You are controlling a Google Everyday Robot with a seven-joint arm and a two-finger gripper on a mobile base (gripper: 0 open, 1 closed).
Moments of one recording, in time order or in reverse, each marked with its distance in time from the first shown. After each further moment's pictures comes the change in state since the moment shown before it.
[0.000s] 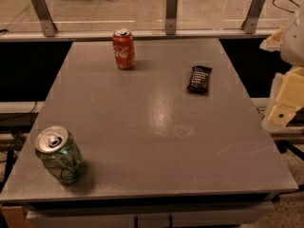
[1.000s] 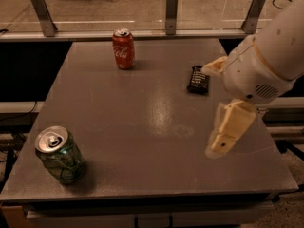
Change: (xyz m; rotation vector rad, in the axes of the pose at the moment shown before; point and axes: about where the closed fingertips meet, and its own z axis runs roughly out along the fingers) arm -0.085 0.056 0.045 -0.098 -0.256 -0.133
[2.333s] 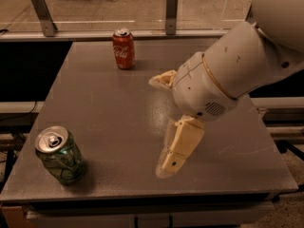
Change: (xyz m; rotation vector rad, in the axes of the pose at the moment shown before) arm -0.092 0.046 0.042 -0.121 -0.248 -0.116
